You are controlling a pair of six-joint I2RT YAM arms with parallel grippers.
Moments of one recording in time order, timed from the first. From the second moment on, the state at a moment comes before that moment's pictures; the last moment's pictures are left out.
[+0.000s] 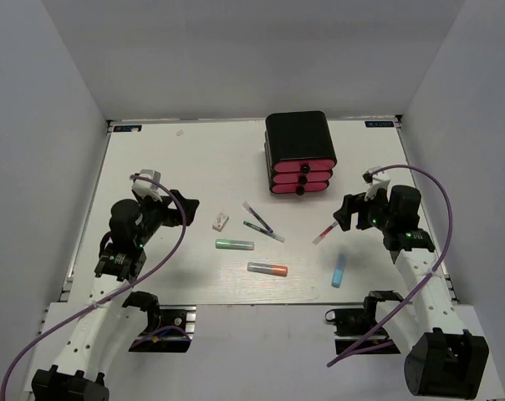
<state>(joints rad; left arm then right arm) -0.18 0.64 0.54 -0.11 0.24 -0.27 -0.02 0.86 0.58 -0.29 -0.46 -0.11</state>
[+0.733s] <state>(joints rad) -0.18 0.71 0.54 -0.09 0.28 -0.29 -0.02 1.02 0.63 -0.37 -0.64 -0.37</state>
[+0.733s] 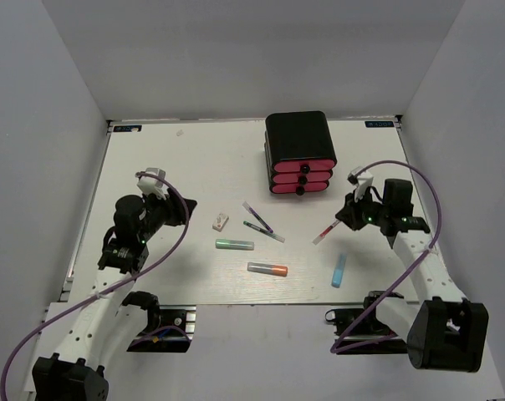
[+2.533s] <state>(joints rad) -0.18 0.78 0.54 -0.09 0.28 -0.28 0.21 1.55 0.98 0.04 -0.48 0.60</state>
